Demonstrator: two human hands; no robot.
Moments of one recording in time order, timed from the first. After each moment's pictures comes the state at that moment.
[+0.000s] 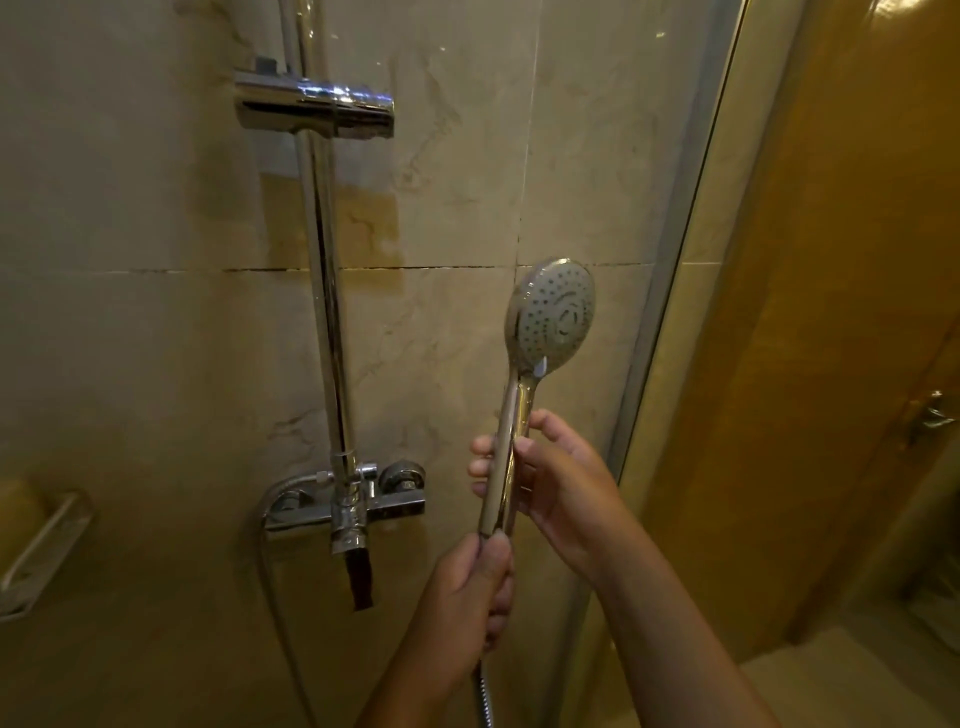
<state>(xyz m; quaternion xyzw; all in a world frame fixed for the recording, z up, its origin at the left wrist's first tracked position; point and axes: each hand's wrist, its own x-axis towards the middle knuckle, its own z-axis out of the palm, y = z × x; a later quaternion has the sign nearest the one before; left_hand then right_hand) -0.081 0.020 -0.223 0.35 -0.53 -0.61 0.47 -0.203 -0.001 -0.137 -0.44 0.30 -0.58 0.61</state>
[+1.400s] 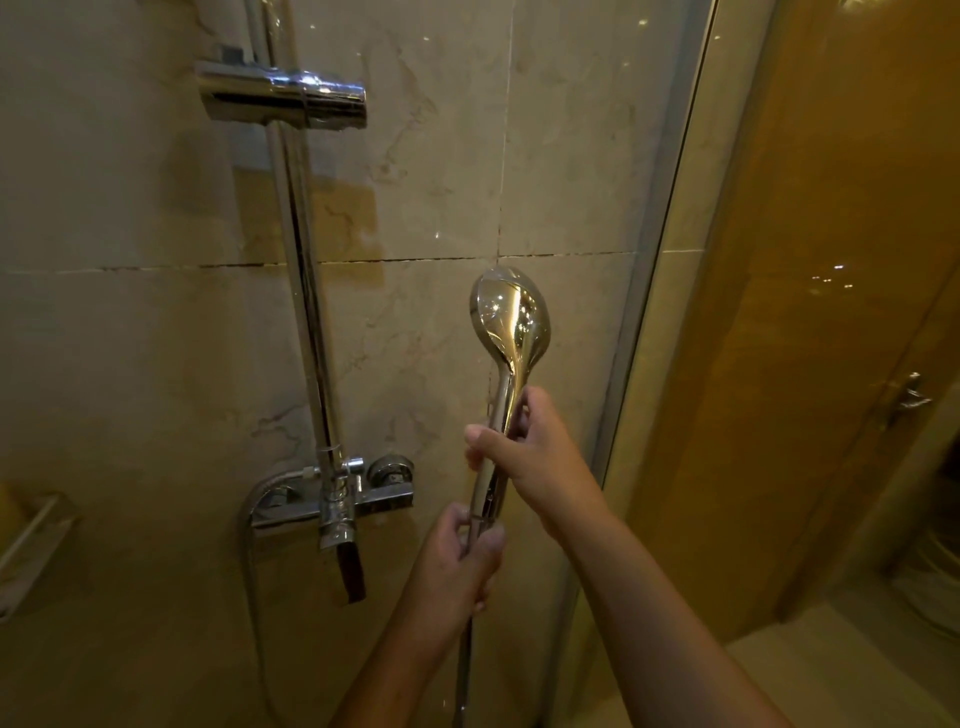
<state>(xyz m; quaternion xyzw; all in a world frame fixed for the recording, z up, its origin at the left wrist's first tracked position) -0.081 0.005 -0.228 0.35 -0.57 -0.59 0.46 -0.203 -0.015 -0.137 -0.58 0.51 -0.52 0.36</state>
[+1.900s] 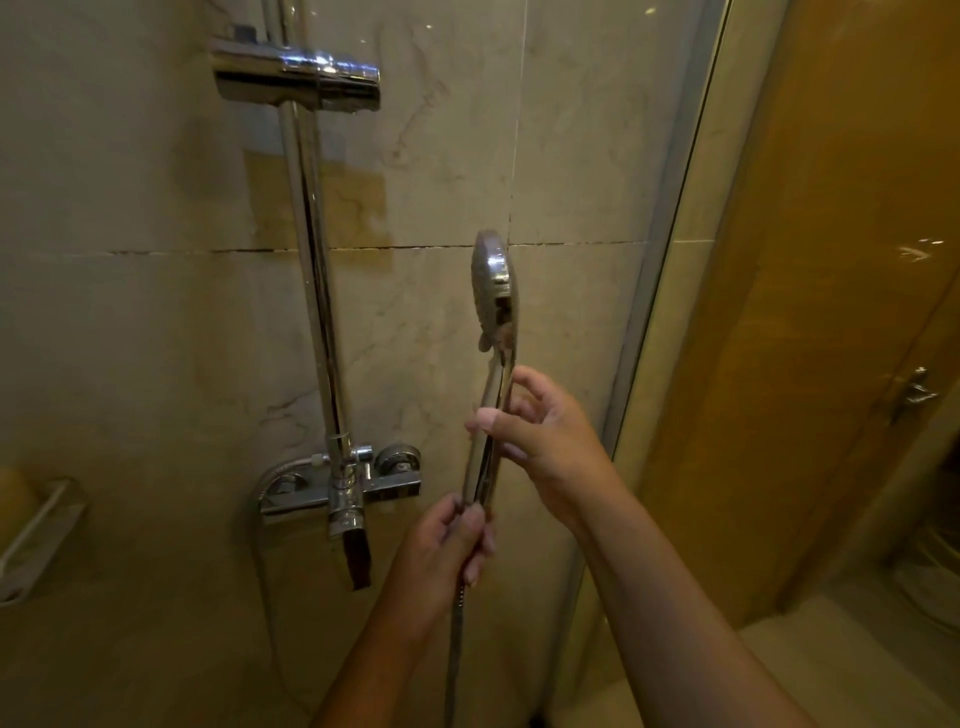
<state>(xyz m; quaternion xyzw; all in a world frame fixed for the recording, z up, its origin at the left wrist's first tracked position) -0.062 -0.005 -0.236 0.32 -0.59 -0.55 0.49 -0.201 -0.020 -0.135 -0.54 0.43 -0.56 0.46</state>
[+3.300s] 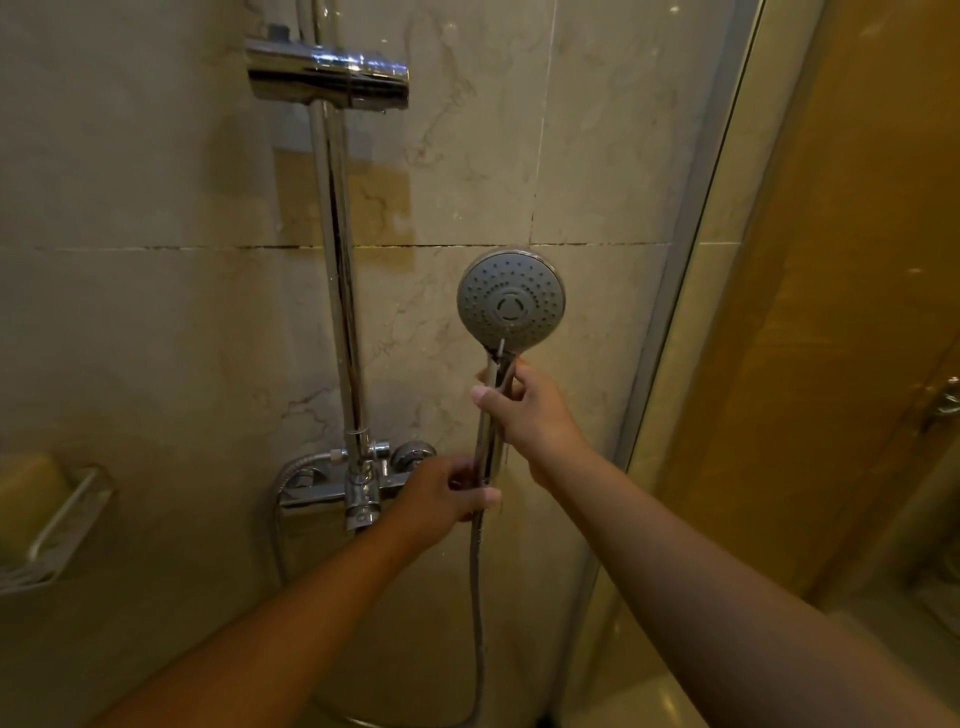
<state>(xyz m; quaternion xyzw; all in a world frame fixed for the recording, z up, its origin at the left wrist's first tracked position) -0.044 -0.075 -0.223 0.43 -0.70 -0.45 0.35 -0.180 -0.075 -0.140 -0.56 0.53 -0.53 0.35</state>
